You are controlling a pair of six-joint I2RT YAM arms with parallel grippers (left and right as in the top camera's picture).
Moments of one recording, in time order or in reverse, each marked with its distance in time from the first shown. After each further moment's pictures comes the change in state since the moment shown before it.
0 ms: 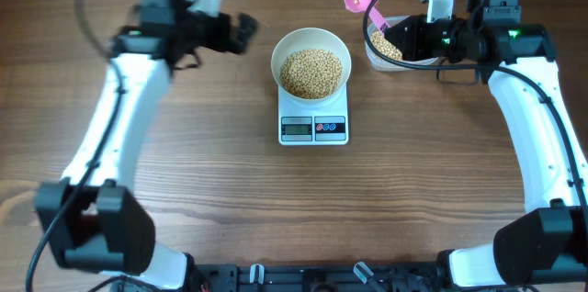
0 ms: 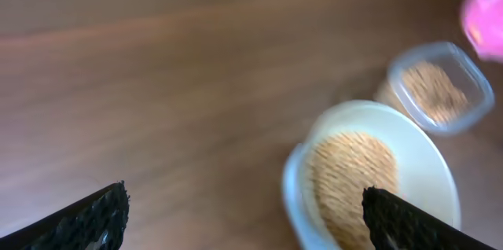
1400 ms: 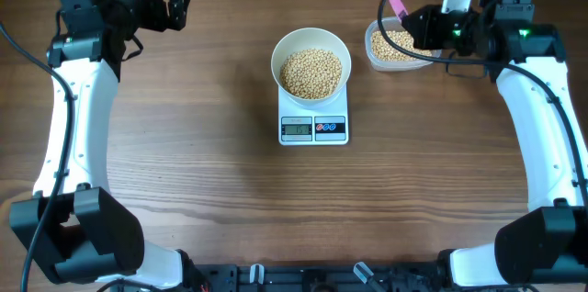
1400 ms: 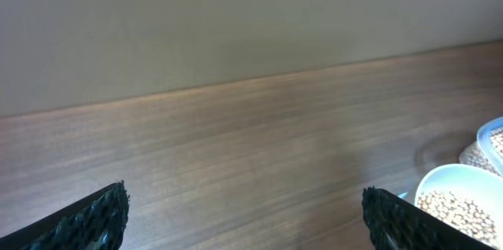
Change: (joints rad) left arm 0.207 -0.013 0.006 0.163 0.024 0.062; right arm -0.041 0.000 0.005 0.031 0.133 0.070
